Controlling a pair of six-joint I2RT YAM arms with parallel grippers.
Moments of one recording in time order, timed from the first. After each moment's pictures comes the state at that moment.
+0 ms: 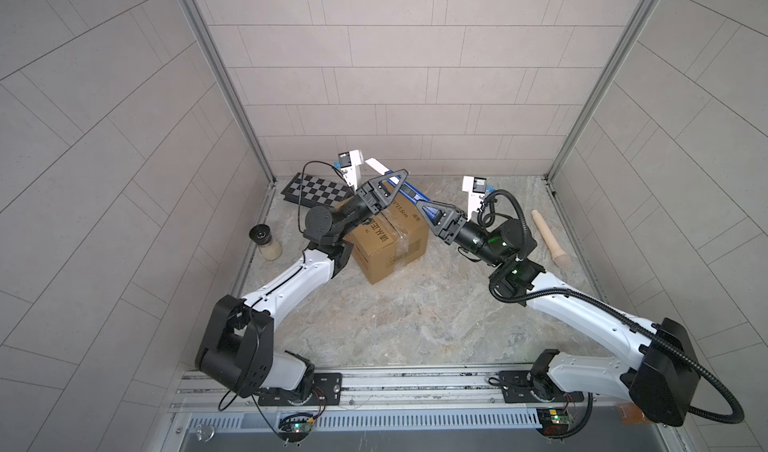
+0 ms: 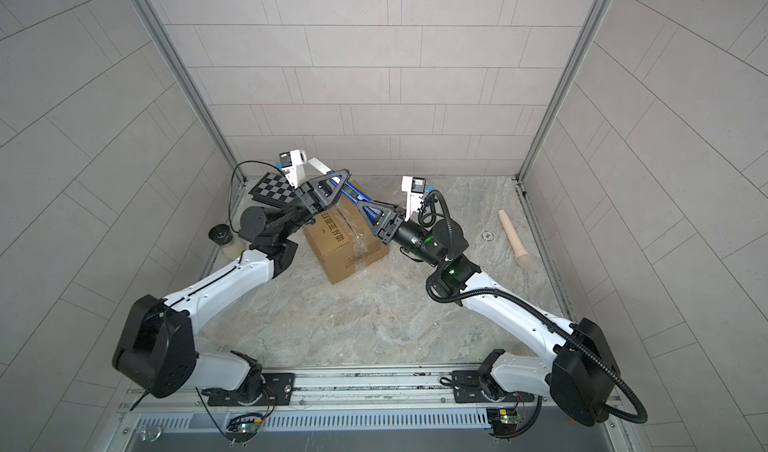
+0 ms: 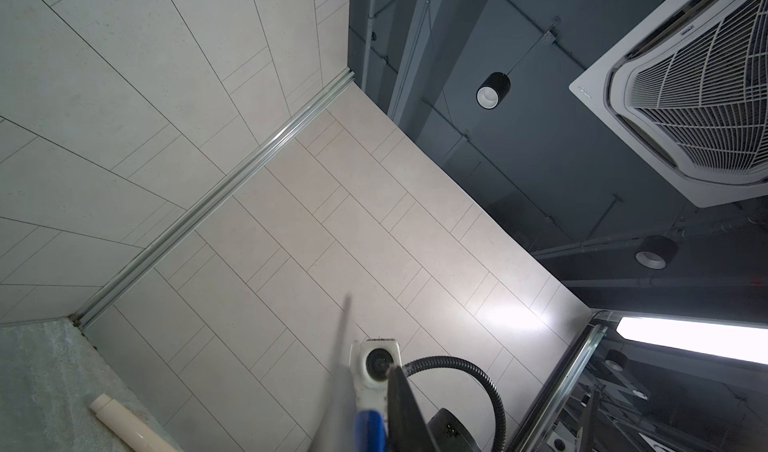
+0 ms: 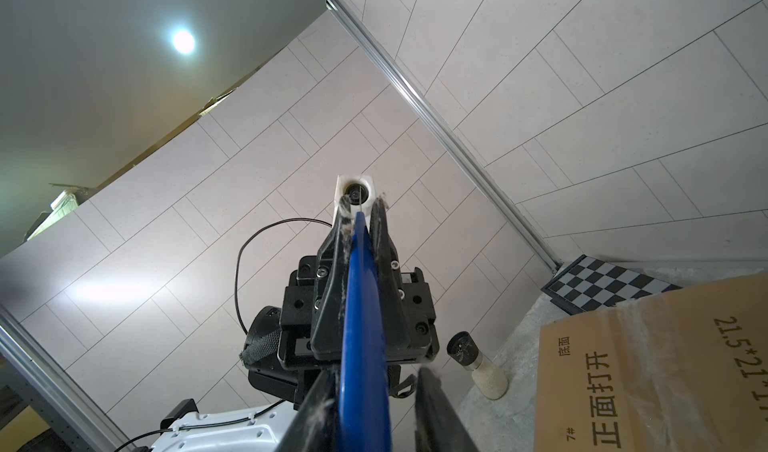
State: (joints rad) left arm -0.44 1.41 0.96 1.14 0.59 -1.29; right arm 0.68 1.22 0.90 0.67 -0.29 0.90
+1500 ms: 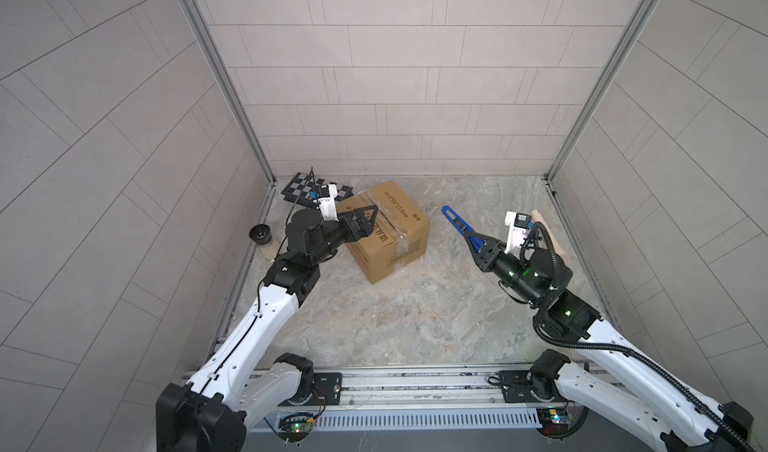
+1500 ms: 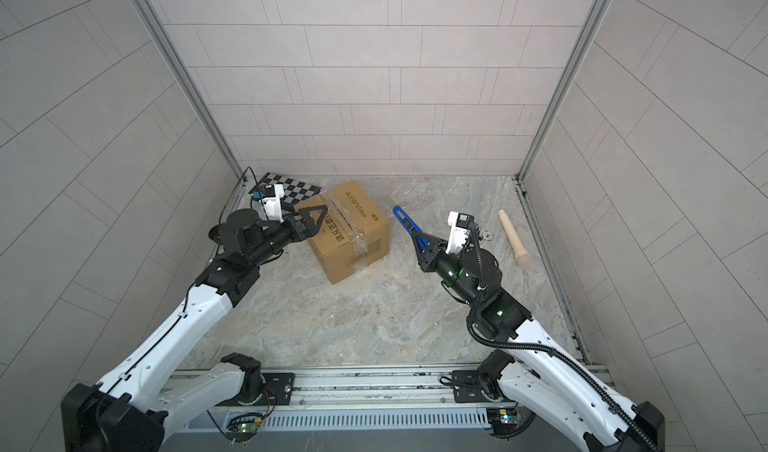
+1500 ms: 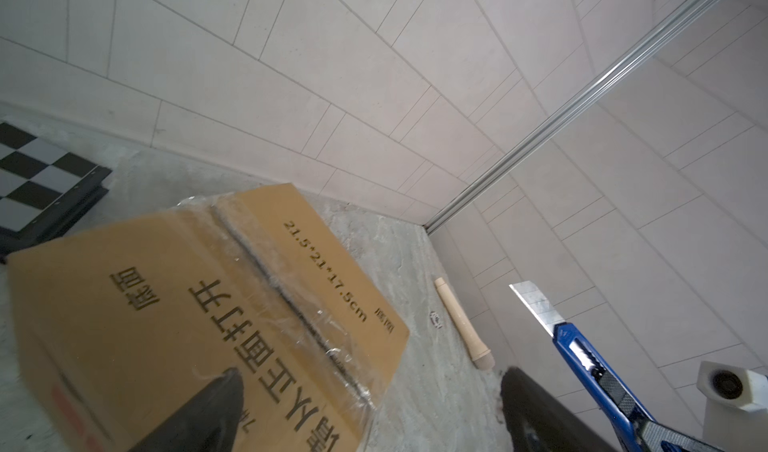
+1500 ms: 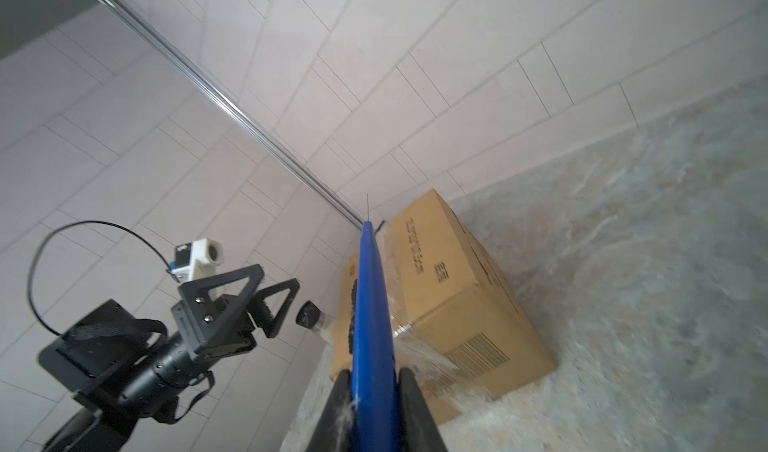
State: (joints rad) left arm -0.30 1.02 0.82 -0.04 0.27 -0.60; right arm 0.61 0.74 0.59 0.06 0.01 0.82
